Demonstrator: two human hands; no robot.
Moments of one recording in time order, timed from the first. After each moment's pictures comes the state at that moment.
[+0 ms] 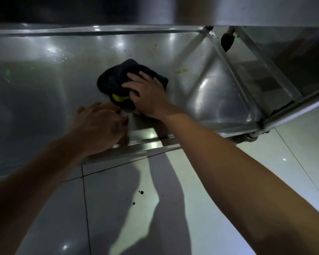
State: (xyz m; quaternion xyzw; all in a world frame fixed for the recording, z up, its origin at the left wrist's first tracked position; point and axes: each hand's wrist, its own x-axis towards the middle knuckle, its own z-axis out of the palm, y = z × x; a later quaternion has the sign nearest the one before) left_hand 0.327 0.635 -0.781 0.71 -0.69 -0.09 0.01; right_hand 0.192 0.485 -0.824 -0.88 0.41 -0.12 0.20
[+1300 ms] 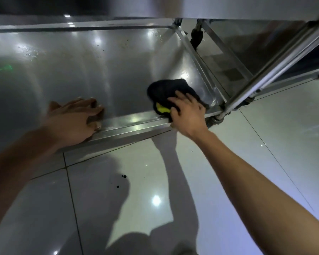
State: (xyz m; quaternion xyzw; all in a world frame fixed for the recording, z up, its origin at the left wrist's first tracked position) left_hand 0.327 0.650 -0.789 0.71 -0.69 -0.09 -0.07; right_hand 0.005 0.568 -0.807 -0.77 0.62 -0.11 0.11
